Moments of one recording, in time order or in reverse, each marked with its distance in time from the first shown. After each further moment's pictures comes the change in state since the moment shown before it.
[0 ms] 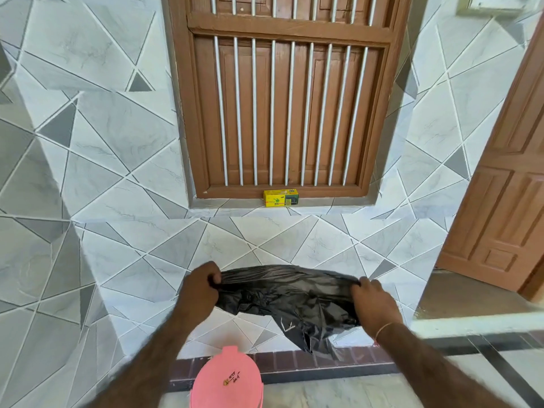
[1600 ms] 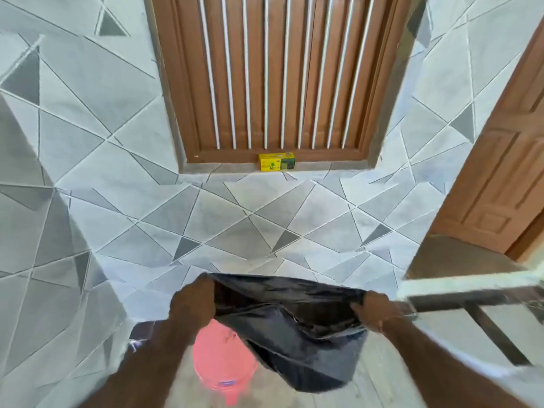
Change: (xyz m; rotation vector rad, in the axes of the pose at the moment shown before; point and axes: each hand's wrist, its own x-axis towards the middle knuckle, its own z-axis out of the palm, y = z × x) left_hand -0.038 -0.066 0.049 0.828 -0.077 -0.049; right_hand -0.036 0.006 0.049 0.451 -0.383 0.332
